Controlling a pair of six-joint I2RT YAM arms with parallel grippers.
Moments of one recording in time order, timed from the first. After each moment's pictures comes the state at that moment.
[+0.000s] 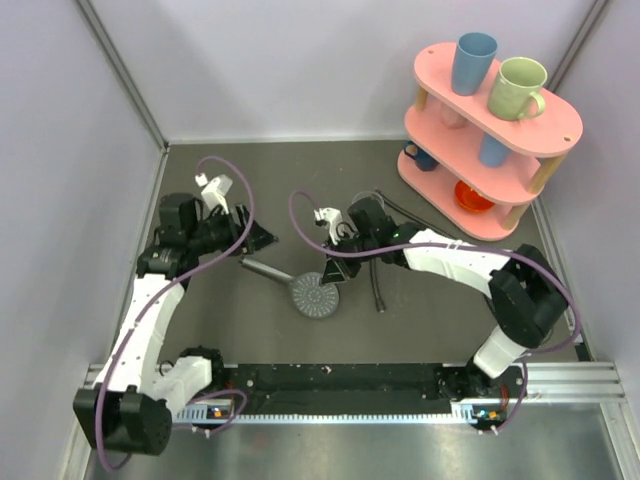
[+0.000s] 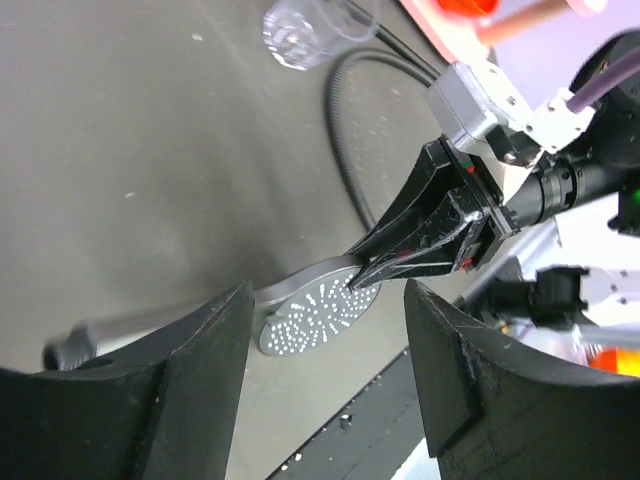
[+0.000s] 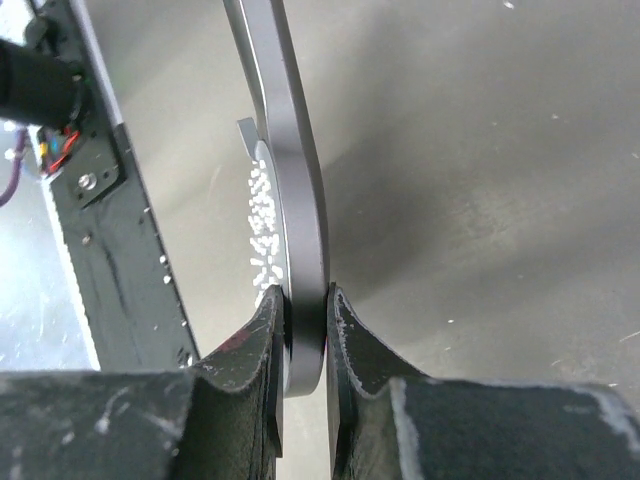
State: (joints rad) left arm -0.05 0.94 0.88 -0.49 0.68 -0.40; right arm 0.78 1.65 1.06 -0.19 -0.56 0.09
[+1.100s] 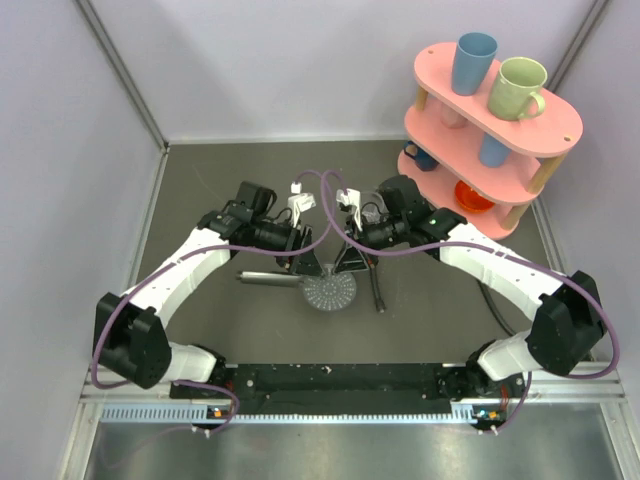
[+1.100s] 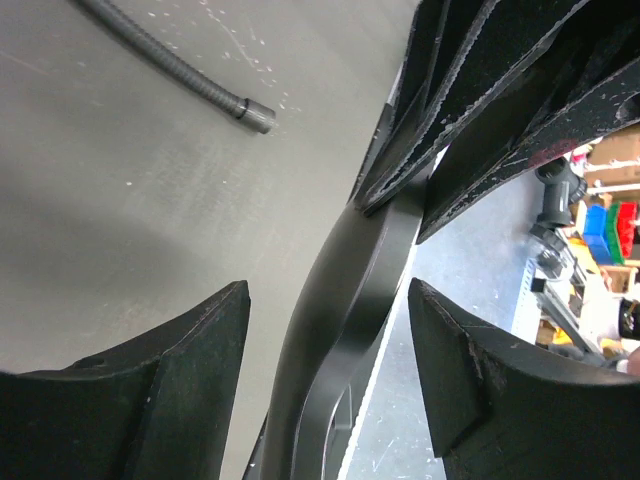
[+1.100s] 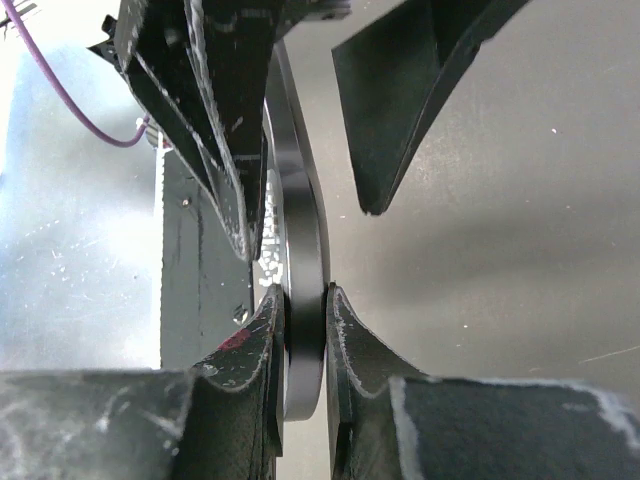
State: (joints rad) left arm -0.43 1.35 1.07 -0.63 0.94 -0.06; right arm 0.67 1.42 1.14 -0.40 -0.87 -0.14
